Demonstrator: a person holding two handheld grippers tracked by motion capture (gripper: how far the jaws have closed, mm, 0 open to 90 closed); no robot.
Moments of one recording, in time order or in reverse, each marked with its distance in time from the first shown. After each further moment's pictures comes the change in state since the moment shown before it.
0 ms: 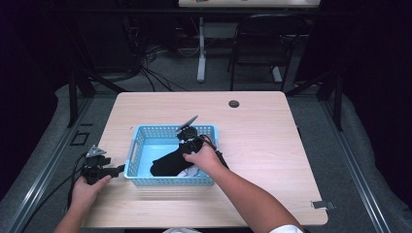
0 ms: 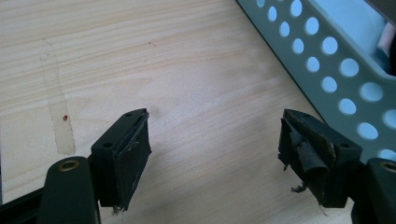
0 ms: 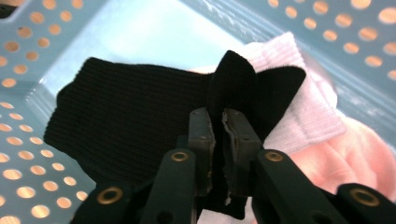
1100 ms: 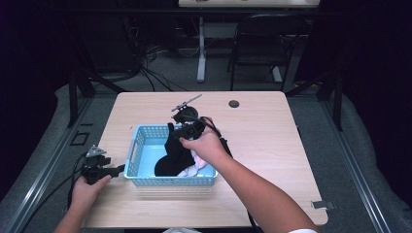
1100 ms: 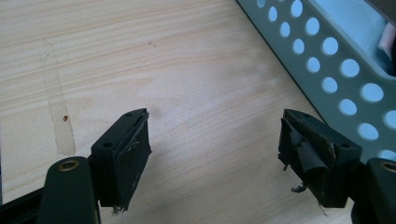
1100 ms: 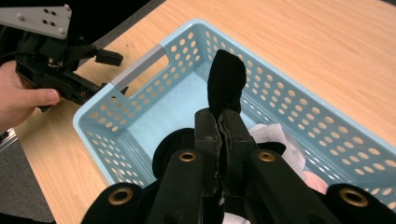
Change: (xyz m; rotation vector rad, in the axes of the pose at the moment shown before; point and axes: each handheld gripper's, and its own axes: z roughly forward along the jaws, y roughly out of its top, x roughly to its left) left arm 0.000 0.000 0.000 0.001 0.000 0.001; right arm 0.026 0.027 -0.102 -0.219 0.058 -0.114
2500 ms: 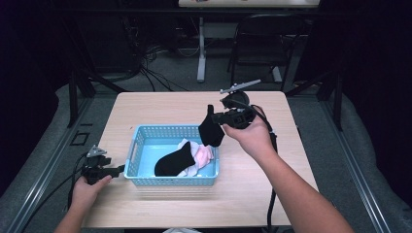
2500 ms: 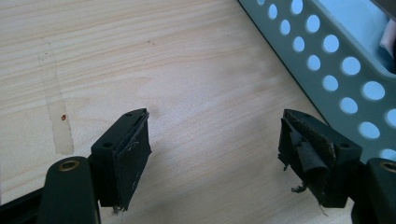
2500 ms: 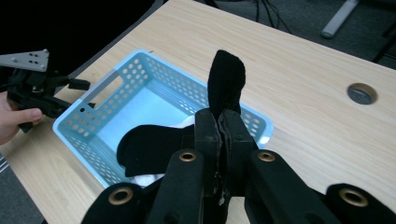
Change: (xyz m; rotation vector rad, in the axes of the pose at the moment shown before) left arm -0.001 0.000 0.001 0.006 0.002 0.002; right arm -0.051 -0.026 -0.116 -0.143 -0.124 0.105
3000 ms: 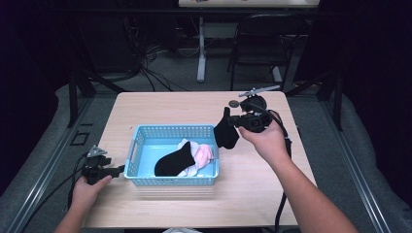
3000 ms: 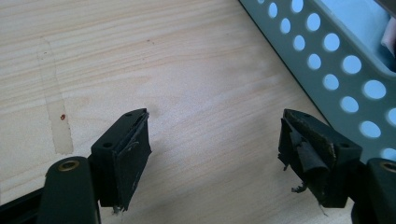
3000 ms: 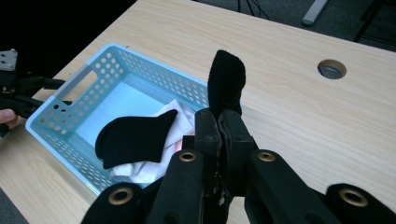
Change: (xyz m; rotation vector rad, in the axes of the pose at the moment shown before) left arm 0.000 0.000 0.000 0.002 0.001 0.001; right arm -0.031 -0.023 -0.011 0.001 -0.049 0.069
